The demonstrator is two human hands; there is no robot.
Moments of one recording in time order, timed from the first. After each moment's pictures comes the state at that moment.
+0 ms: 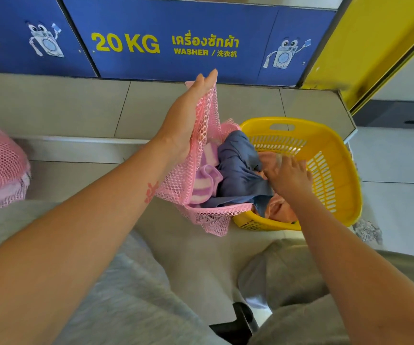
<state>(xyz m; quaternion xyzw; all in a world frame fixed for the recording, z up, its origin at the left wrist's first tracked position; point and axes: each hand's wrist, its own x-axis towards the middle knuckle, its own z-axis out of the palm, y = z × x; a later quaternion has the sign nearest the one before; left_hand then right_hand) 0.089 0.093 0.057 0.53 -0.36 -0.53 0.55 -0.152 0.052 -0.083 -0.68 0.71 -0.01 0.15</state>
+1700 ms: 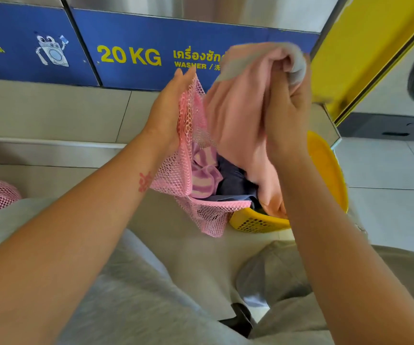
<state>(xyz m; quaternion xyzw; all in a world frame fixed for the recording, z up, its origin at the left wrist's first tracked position) 0.115 0.112 0.078 0.46 -0.26 -0.58 0.63 -0.048 0.087 0.098 -0.56 0.33 -0.66 0.38</state>
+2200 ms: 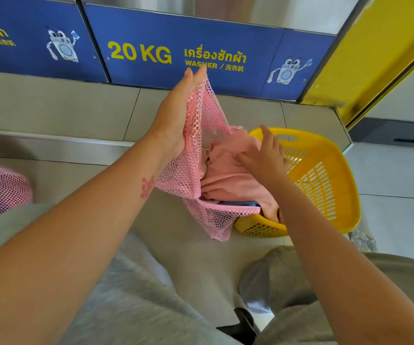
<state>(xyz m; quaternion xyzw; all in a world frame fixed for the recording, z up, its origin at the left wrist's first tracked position) 0.132 0.107 0.067 0.49 -0.32 -0.55 0.60 -0.062 0.069 -0.015 -0.70 0.65 -0.17 0.24</state>
